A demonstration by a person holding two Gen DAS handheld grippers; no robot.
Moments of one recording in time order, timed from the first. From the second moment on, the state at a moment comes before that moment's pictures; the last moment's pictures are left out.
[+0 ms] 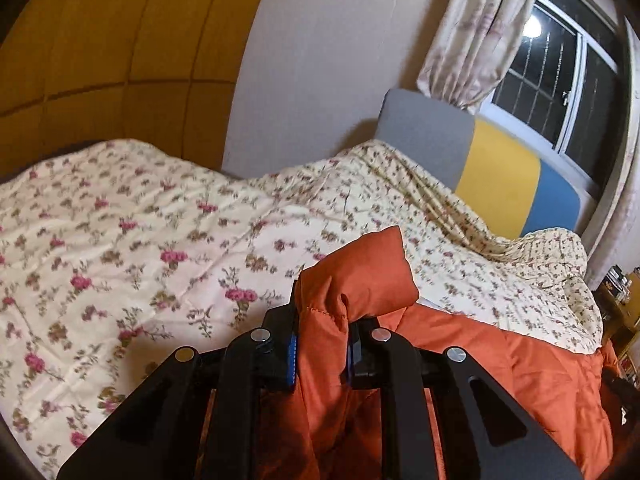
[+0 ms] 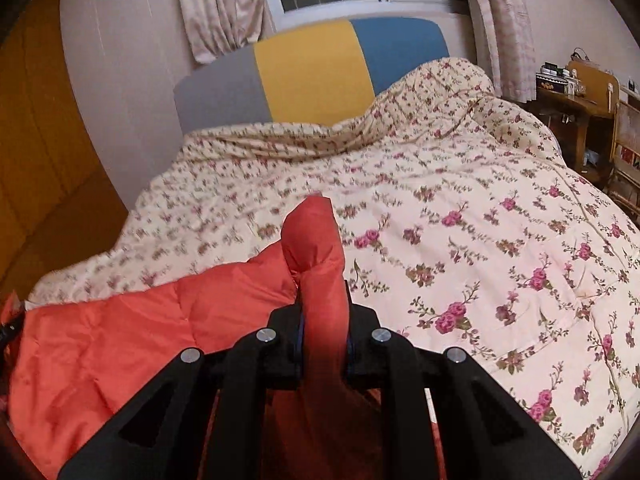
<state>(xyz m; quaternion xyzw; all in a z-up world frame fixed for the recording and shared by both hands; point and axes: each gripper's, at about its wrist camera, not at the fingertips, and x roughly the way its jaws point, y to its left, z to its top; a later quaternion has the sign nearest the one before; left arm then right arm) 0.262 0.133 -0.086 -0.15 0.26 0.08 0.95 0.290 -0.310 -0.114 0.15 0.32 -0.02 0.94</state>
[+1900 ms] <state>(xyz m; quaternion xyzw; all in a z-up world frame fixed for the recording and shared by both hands) 0.273 0.011 -0.127 -0.07 0.35 0.01 0.93 0.318 -0.300 -0.162 0.12 0.40 -0.08 0.91</state>
